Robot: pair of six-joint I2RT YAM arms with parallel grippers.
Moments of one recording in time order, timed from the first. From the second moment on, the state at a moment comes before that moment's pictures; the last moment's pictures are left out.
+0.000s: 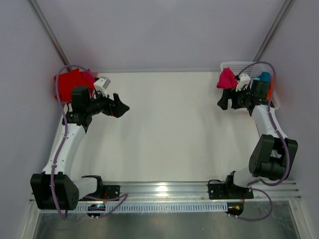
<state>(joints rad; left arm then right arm) -0.02 1.15 0.99 -0.28 0.68 -0.05 -0.25 1.44 1.02 -0.32 -0.58 -0.24</state>
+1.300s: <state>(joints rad) -0.02 1.36 1.14 -0.50 0.55 0.13 -0.16 2.15 1.93 -0.59 -0.45 -0.38</state>
